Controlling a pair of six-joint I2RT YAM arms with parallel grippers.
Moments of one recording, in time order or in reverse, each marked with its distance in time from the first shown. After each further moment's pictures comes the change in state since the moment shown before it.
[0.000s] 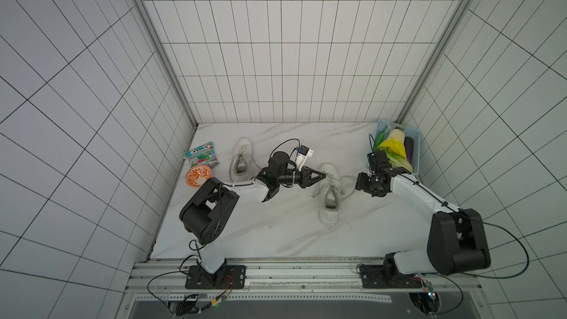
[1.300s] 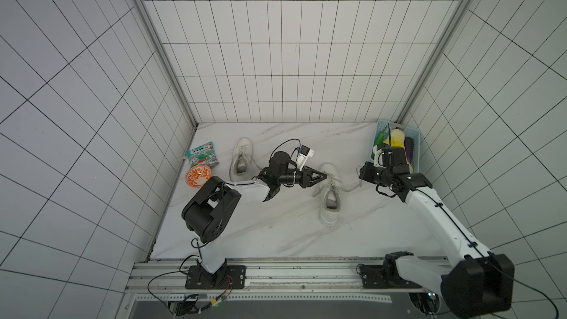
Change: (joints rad) left arm -0.001 0.019 0.011 0.018 0.020 0.010; right arm -0.002 -0.337 0.026 0.072 -0.220 -0.002
